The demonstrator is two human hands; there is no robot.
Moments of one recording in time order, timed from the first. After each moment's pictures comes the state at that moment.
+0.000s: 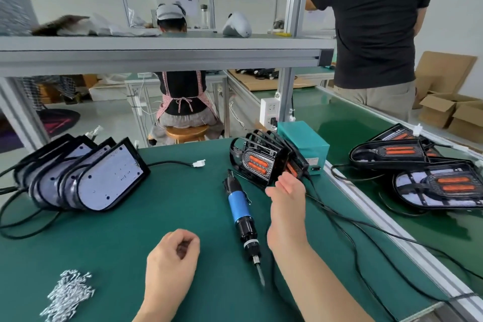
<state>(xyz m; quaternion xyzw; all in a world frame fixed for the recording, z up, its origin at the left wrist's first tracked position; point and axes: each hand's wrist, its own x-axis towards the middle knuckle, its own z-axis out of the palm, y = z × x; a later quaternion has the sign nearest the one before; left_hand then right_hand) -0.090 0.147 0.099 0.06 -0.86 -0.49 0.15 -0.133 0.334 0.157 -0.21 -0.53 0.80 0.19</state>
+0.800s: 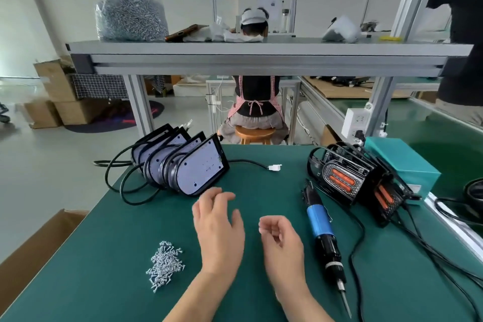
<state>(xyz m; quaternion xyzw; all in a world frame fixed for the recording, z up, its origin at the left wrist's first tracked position) -0.120 0.106 0.126 0.11 -0.86 -0.37 0.34 -0.119 0.217 0.093 -0.01 -0.73 0.68 0.08</state>
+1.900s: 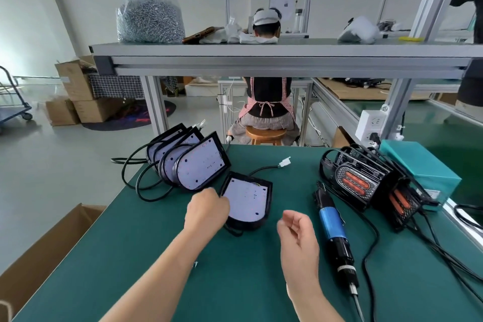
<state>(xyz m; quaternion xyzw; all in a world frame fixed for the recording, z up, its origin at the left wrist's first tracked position) -0.157 0.040 0.156 0.21 -0.92 -0.32 0.05 -0.123 0.216 0.093 -0.06 -0.67 0.73 0.11</state>
